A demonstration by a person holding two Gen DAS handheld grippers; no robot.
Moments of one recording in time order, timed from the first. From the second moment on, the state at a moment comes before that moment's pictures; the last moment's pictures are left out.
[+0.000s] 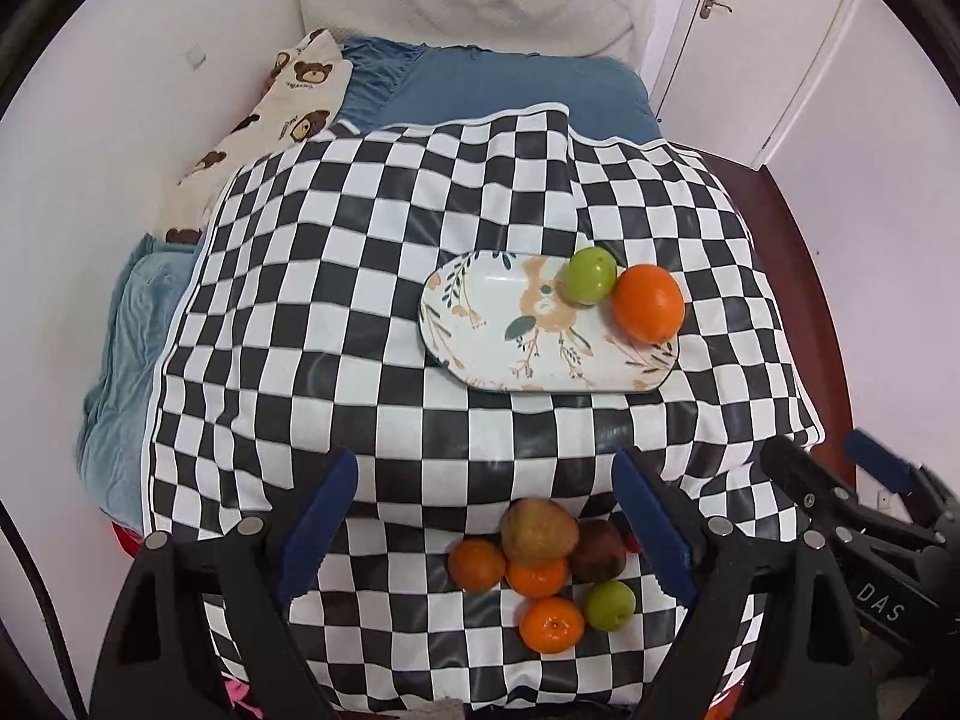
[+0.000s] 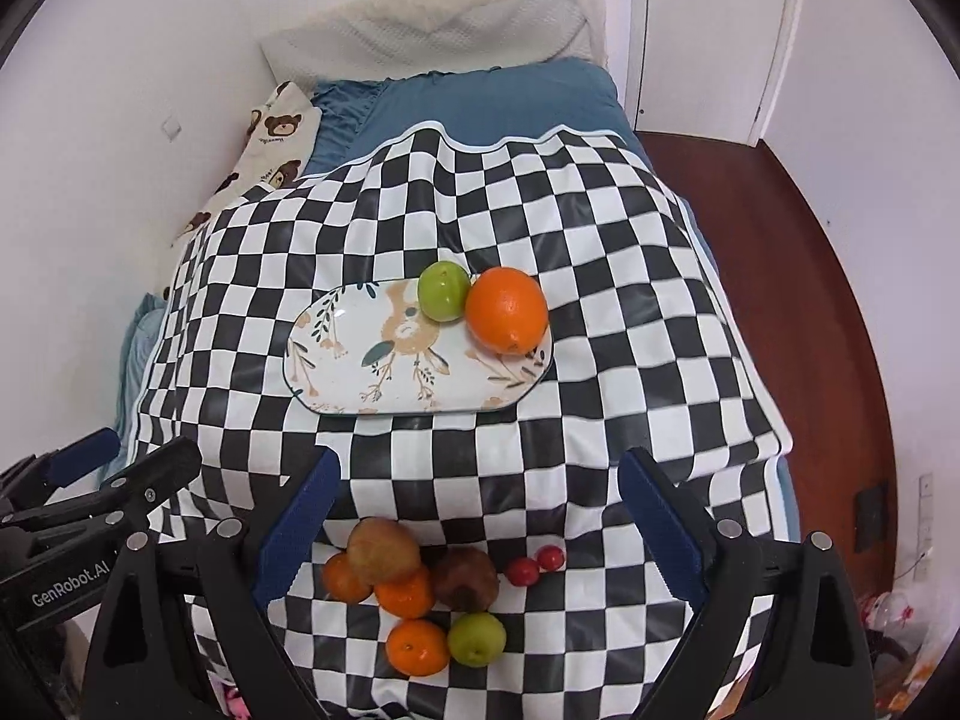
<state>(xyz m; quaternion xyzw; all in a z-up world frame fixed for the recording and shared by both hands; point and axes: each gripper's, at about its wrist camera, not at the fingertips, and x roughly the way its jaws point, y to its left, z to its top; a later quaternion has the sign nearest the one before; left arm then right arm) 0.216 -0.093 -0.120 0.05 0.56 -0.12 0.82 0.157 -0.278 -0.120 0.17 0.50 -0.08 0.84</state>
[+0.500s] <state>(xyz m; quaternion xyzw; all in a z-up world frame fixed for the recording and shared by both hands) 0.195 -0.078 -0.243 0.06 0.68 -0.11 0.72 0.121 -0.269 -0.287 0.31 0.64 -0.04 0.70</state>
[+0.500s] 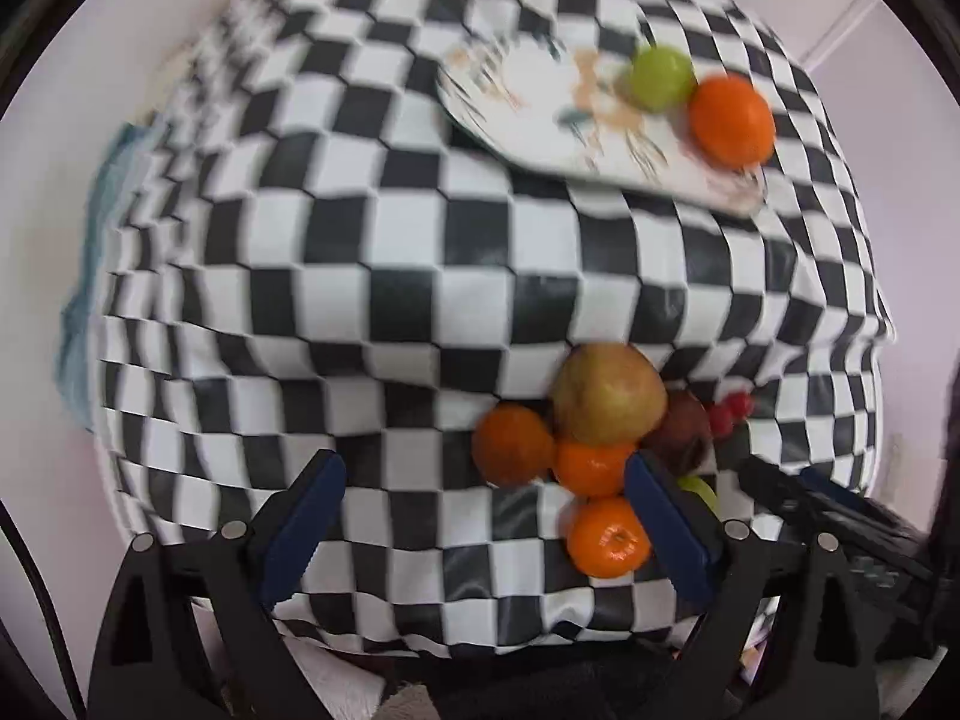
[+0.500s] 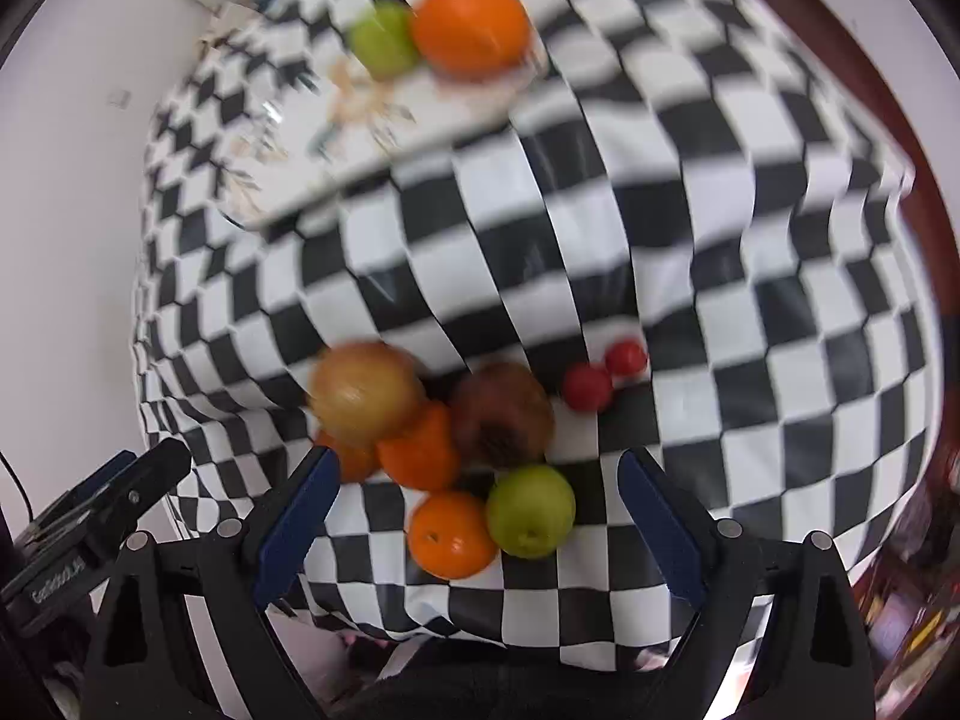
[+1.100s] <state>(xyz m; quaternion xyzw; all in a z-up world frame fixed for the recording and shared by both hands) 0.218 -0.157 -0.326 0.08 0.74 -0.15 0.65 0.116 -0.284 -0.348 0.31 0.65 -0.03 0.69</state>
